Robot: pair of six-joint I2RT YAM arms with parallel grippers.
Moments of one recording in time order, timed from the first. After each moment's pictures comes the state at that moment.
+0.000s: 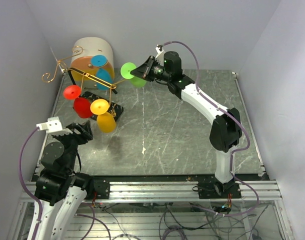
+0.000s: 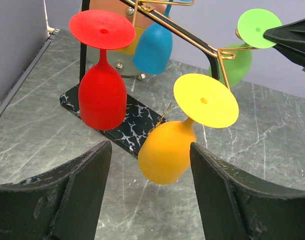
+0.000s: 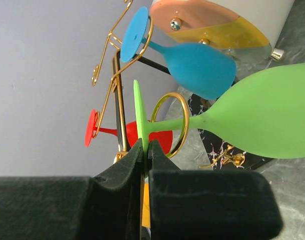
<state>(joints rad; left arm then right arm) -0.28 0.23 0.70 -0.50 -0.31 -0.30 0.57 2.00 1.82 0.05 -0.43 0.92</state>
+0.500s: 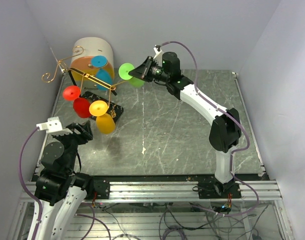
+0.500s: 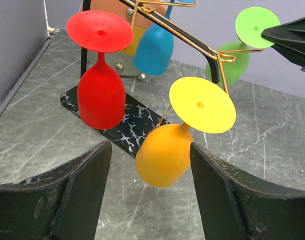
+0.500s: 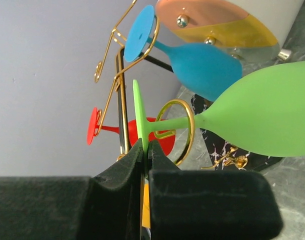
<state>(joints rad) -0.28 0.23 0.70 -0.50 -0.31 -0.30 0.59 2.00 1.82 0.06 -0.43 0.91</state>
